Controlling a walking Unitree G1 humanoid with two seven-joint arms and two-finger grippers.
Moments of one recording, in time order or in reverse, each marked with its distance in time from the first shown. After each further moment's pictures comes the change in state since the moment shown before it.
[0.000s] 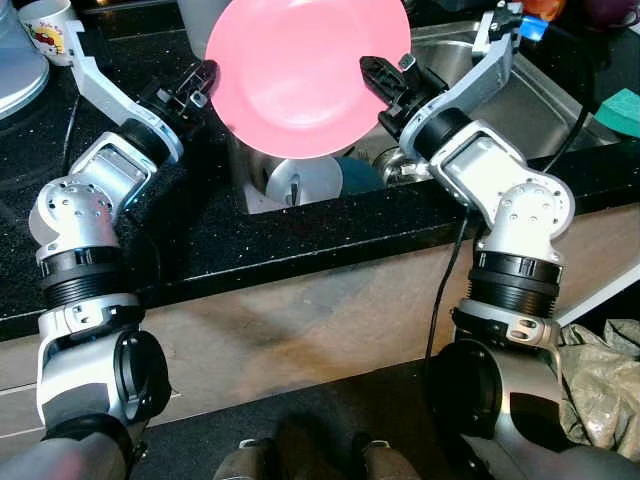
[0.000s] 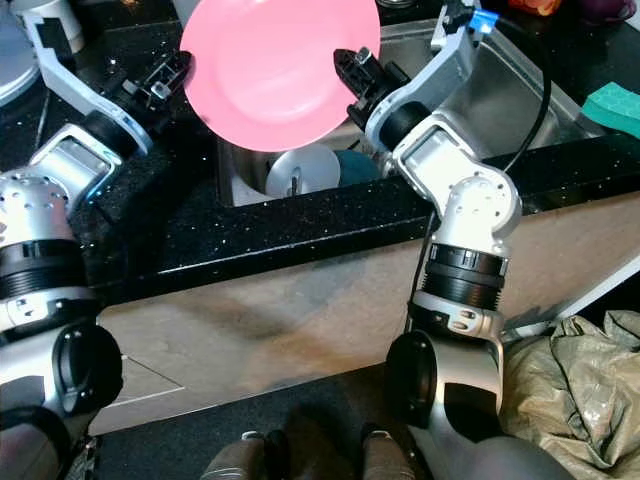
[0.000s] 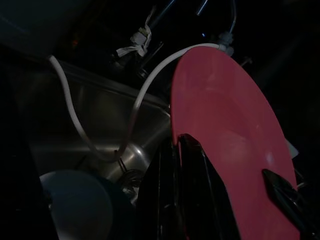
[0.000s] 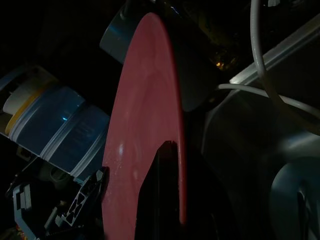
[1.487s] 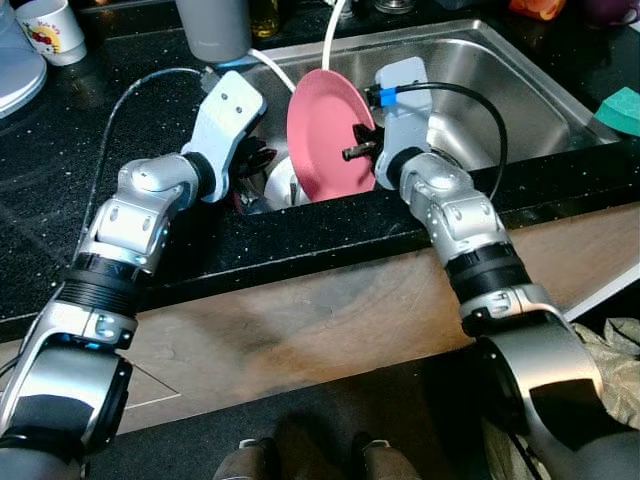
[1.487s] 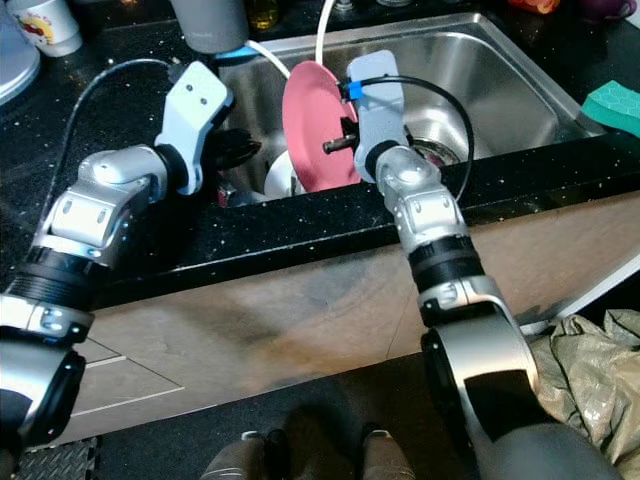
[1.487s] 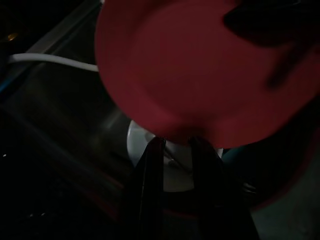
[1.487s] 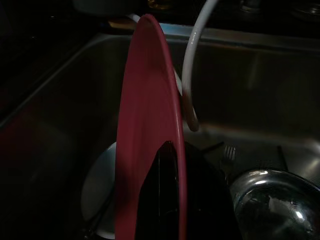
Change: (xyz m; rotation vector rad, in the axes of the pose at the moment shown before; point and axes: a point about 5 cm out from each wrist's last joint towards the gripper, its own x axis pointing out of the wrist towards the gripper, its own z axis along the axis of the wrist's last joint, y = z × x) left arm 0.010 -0.005 -0.057 1.043 0.458 -0.175; right arm 0.031 -0.062 -0.044 -0.921 0.222 -0.216
